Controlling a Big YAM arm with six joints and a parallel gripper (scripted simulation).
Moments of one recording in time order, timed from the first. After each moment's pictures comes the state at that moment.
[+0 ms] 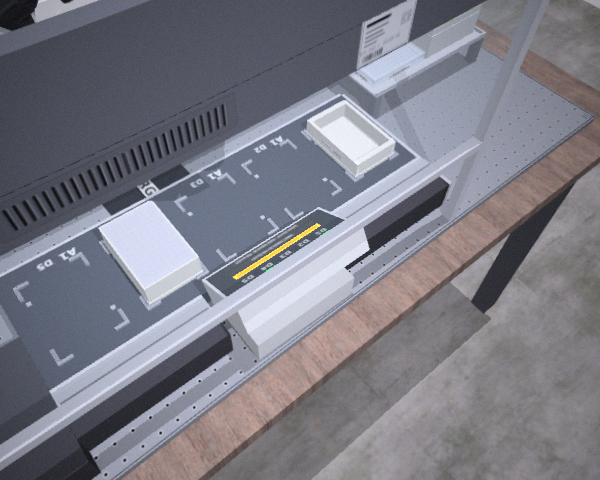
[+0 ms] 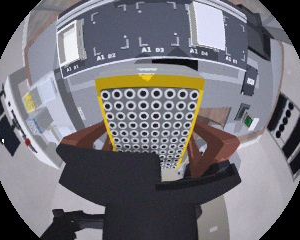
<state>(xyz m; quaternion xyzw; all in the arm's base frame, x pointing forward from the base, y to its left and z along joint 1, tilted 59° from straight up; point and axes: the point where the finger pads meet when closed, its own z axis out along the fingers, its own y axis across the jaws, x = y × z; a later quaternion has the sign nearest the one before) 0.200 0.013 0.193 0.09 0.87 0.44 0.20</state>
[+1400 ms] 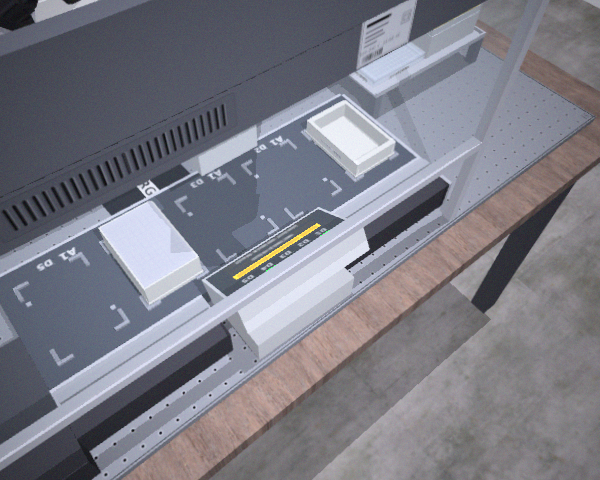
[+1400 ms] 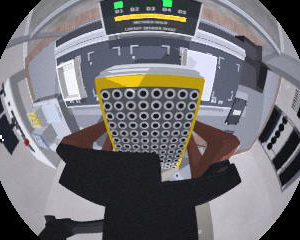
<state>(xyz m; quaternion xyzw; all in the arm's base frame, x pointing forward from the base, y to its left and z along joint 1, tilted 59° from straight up) 0.323 -0.048 0.213 0.06 0.87 0.44 0.22</state>
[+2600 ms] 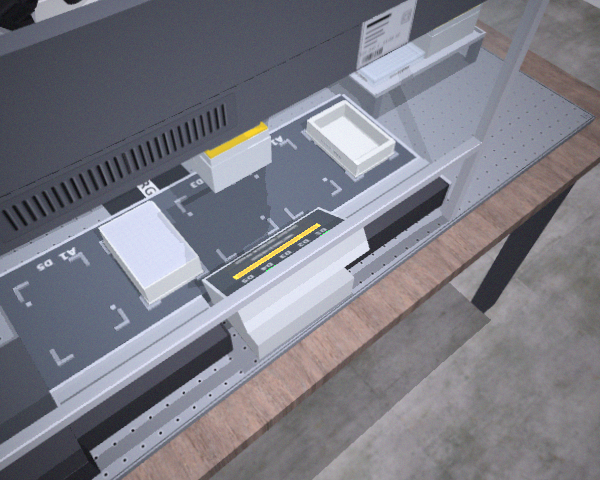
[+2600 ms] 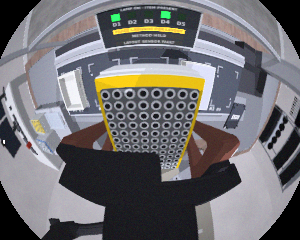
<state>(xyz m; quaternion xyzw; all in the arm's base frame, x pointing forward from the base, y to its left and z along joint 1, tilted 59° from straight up) 0.353 -0.057 0.222 0.07 0.87 0.44 0.22</state>
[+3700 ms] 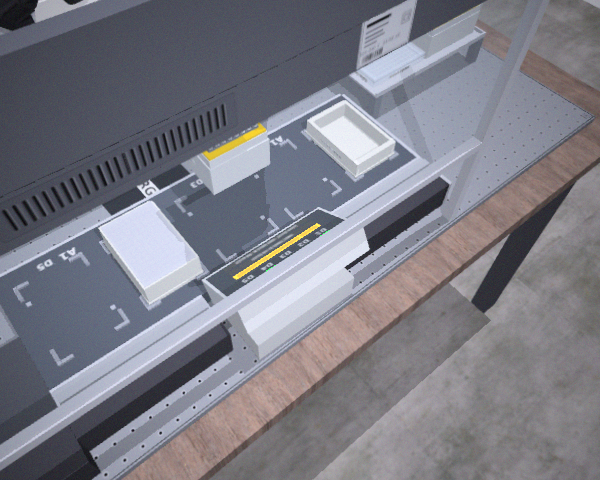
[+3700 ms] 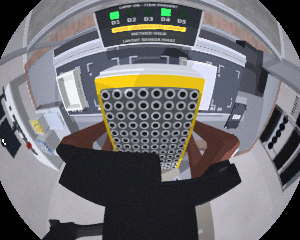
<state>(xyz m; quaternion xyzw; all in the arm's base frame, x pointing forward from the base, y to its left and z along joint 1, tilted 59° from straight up) 0.352 -0.052 0.218 0.07 0.87 0.44 0.21</state>
